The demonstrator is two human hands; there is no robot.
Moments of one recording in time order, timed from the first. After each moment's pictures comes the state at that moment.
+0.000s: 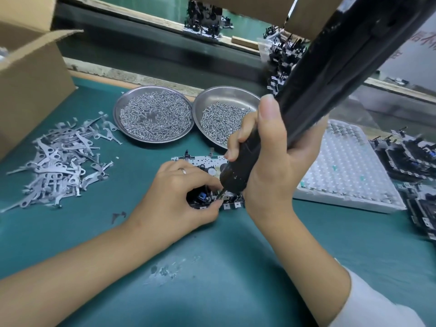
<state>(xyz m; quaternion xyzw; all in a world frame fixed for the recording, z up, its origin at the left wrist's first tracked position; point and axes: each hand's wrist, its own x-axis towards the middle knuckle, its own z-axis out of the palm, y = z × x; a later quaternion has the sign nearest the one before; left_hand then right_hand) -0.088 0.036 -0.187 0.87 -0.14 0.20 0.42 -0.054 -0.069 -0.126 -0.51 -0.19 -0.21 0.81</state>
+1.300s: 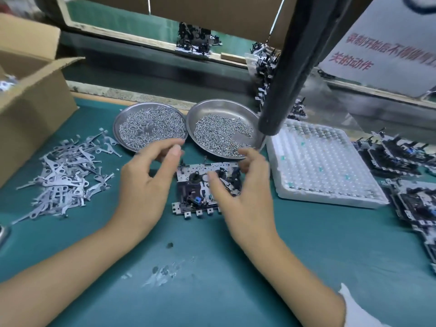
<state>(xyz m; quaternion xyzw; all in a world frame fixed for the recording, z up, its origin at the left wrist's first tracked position) -0.077 0.053 -0.182 0.77 0.00 0.25 0.59 -0.073 -0.099 -0.178 -0.87 -0.08 -0.15 0.46</state>
